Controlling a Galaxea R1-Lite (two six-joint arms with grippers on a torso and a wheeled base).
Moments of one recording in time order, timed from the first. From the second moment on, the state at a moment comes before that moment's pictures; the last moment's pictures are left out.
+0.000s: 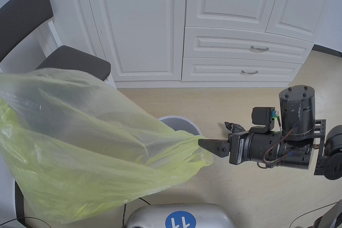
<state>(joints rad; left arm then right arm) -0.59 0.68 -0.55 -0.51 -0.40 -0.31 0.76 1.59 -0.73 -0.43 -0.06 0.42</state>
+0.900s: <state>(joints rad) -0.60 0.66 -0.47 -0.70 -0.47 -0.31 0.92 1.65 -0.65 -0.45 0.04 0.43</state>
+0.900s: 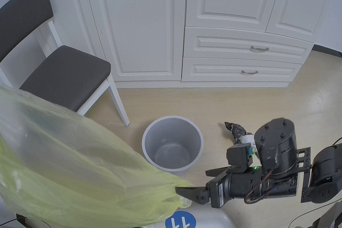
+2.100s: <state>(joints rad) -0.60 0.67 -0.47 -0.78 -0.47 -0.31 1.07 1.79 -0.62 -0.63 -0.11 0.48</state>
